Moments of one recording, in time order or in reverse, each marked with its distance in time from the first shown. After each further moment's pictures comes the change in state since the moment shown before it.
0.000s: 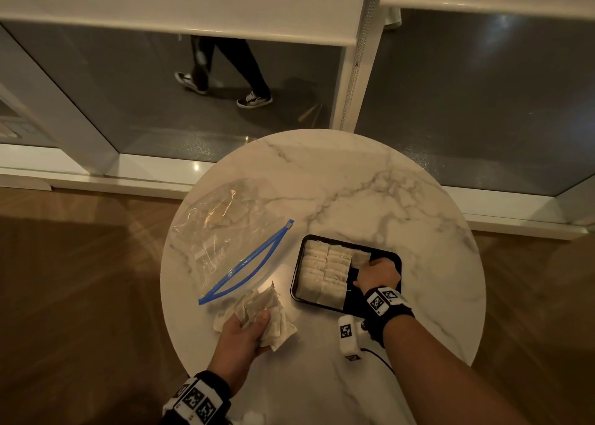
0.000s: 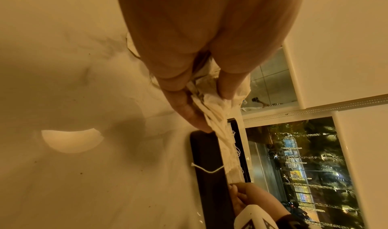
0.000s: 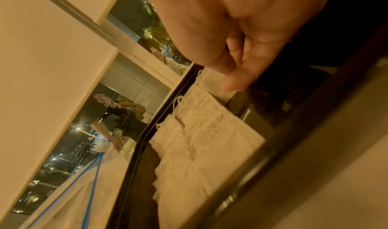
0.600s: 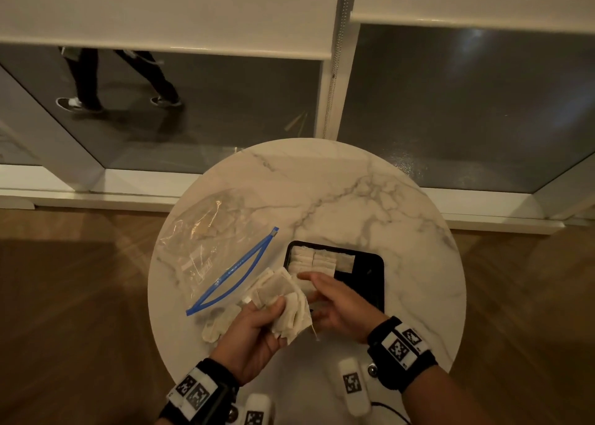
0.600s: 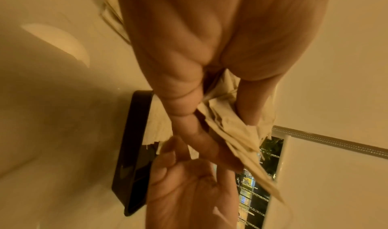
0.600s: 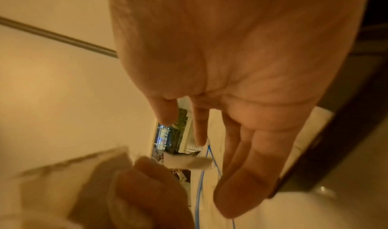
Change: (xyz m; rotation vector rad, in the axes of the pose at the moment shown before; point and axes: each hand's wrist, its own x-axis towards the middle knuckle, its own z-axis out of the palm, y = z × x) left_hand -0.015 0.044 0.056 -0.427 -0.354 -0.130; right_hand -0.113 -0.021 -0.066 0.492 -1.133 -0.022
